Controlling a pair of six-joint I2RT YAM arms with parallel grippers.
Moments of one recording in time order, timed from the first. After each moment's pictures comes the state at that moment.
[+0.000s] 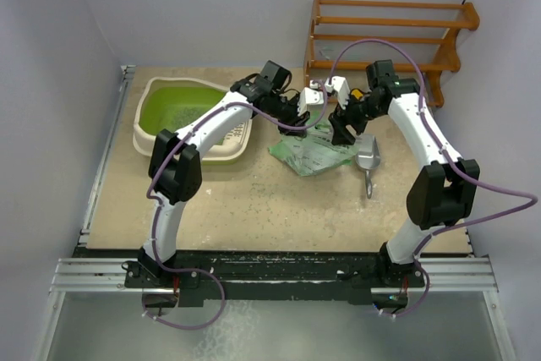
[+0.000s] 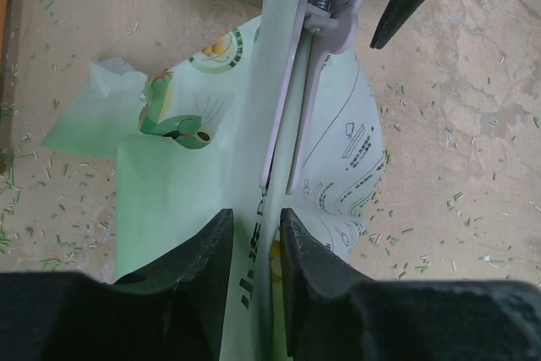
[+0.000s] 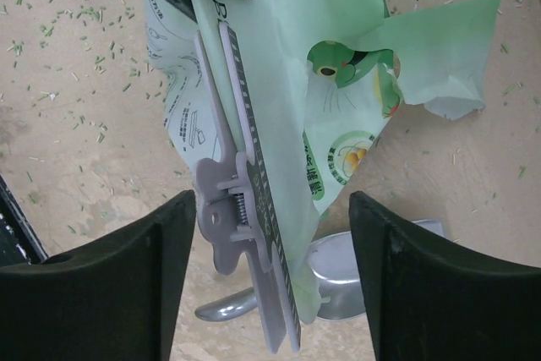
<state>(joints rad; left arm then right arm) -0.63 2.14 1.99 -0.72 0.74 0.65 0.14 1.70 1.58 -1.05 -0.60 -0.84</state>
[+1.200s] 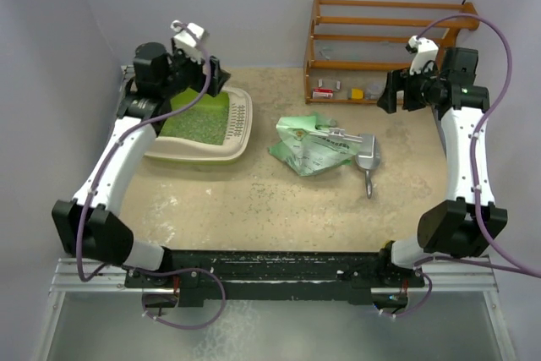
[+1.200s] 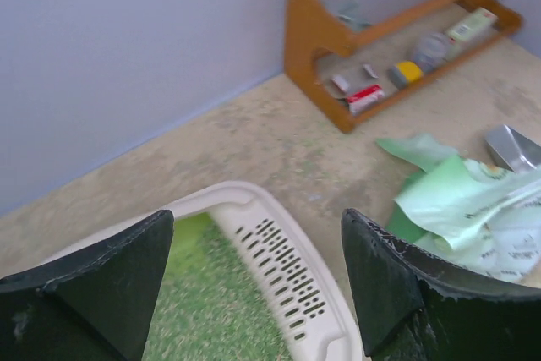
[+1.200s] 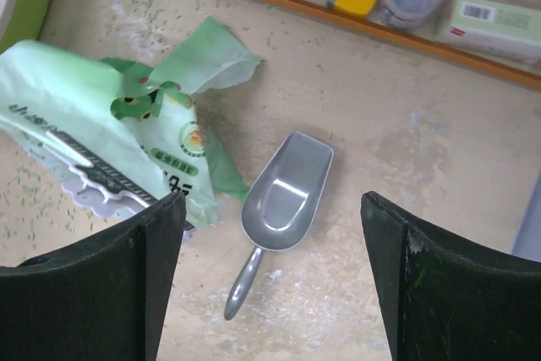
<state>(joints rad) -0.23 1.48 1.46 -0.19 0.45 0.11 -0.19 1.50 1.63 -0.88 -0.48 -0.30</state>
